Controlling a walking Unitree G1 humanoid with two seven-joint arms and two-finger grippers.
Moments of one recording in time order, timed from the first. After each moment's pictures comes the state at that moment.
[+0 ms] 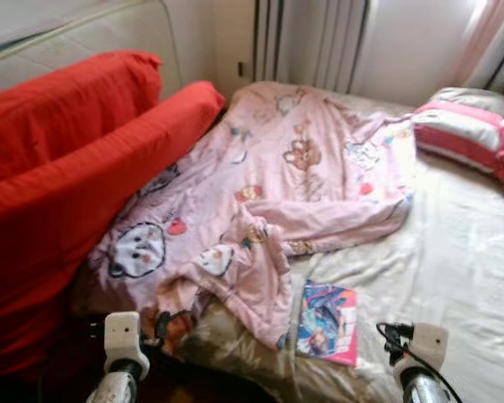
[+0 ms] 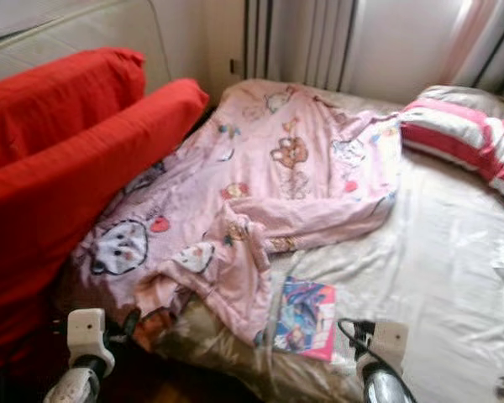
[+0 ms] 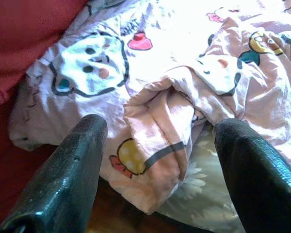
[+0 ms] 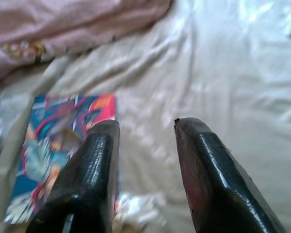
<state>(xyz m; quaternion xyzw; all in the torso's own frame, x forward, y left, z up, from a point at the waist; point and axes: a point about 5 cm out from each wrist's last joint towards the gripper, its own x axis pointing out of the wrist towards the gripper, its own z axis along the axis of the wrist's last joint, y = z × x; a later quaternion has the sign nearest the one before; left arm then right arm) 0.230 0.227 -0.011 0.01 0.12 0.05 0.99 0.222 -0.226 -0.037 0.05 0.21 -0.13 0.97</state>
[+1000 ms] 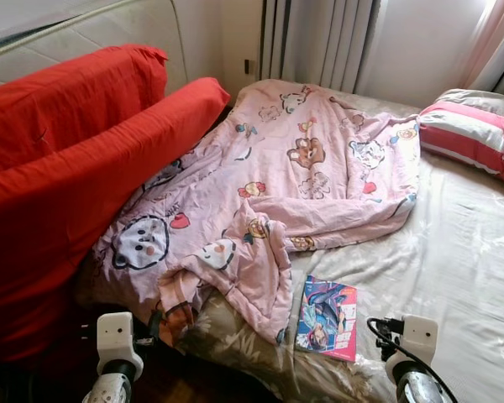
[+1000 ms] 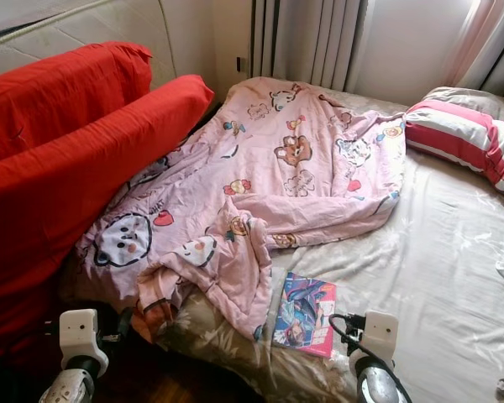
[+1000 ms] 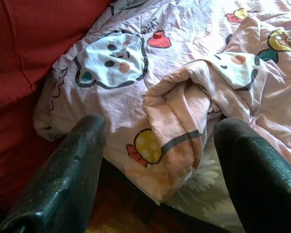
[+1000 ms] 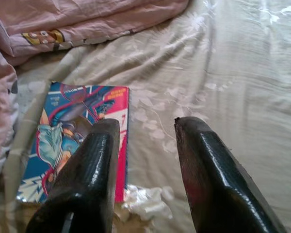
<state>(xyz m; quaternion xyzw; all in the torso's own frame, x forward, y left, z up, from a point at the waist) 0.226 0.232 -0.010 0.01 0.11 0.07 0.99 0.225 -0.222 -0.037 0.05 0.22 -0.12 0.97</state>
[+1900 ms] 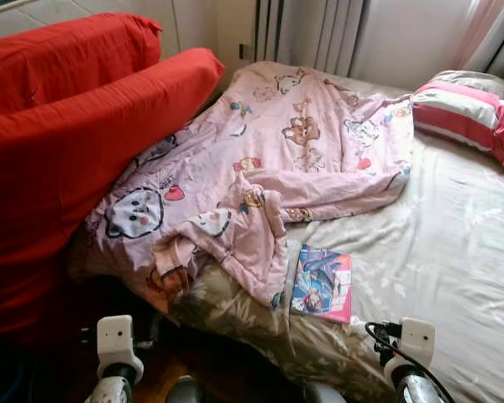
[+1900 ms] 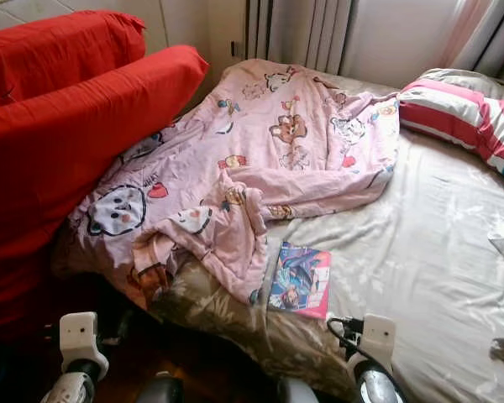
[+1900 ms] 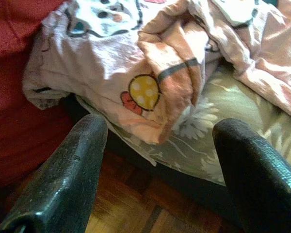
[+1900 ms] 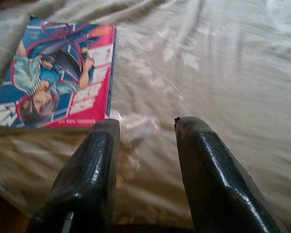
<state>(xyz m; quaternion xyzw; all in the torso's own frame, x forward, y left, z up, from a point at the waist) 0.223 0.231 -0.013 0.01 0.12 0.07 0.99 0.222 -0.218 -0.042 0.04 0.24 -0.11 0.96</state>
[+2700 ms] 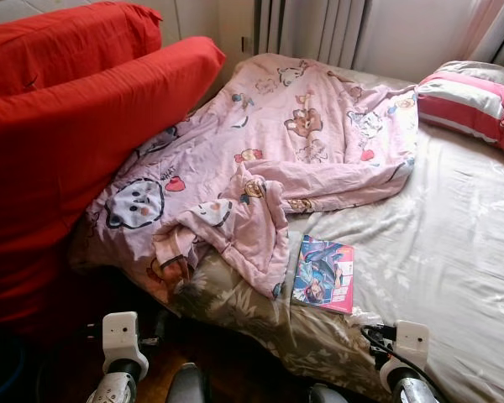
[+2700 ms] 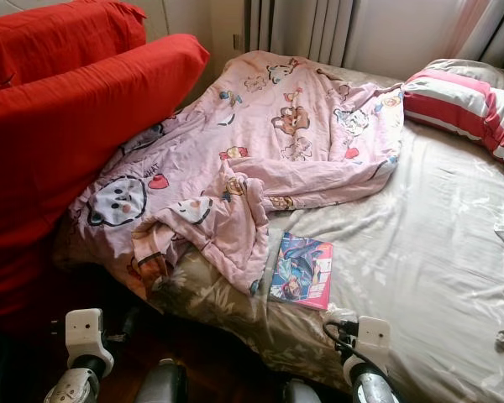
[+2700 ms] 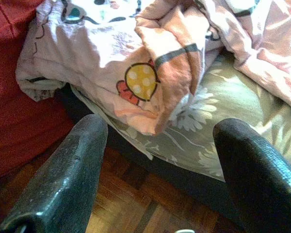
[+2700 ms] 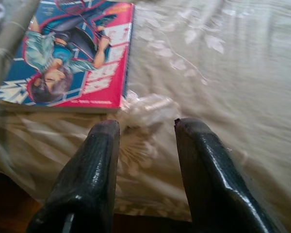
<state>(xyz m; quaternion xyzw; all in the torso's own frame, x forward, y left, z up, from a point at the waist) 0.229 0.225 -0.011 0.00 0.12 0.06 0.99 0.219 -0.212 -0.046 0.05 0.25 -0.09 0.96</state>
